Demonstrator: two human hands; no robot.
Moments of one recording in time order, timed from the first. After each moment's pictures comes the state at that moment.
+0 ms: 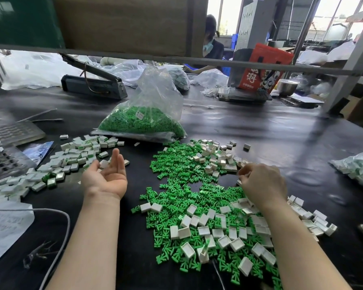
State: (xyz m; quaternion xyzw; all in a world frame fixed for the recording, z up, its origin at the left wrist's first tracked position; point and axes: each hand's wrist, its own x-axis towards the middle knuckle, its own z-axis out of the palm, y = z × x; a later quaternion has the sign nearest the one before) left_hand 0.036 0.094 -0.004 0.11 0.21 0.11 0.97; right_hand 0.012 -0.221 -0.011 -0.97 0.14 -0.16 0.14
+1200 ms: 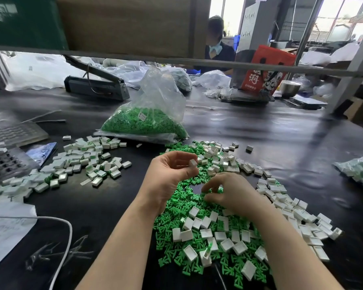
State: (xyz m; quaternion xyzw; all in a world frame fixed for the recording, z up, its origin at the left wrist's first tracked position) left_hand 0.003 0.004 0.014 0.64 -0.09 -0.01 0.77; right_hand 0.006 -0.176 -0.002 -0.97 -0.10 0.04 0.21
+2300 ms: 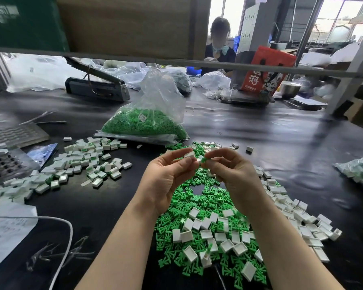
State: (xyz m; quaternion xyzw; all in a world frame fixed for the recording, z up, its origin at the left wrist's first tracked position) left_hand 0.001 0.004 0.020 0.47 -0.03 -0.08 0.88; right_hand -0.004 -0.161 0.016 -0.66 -0.11 -0.08 0.74
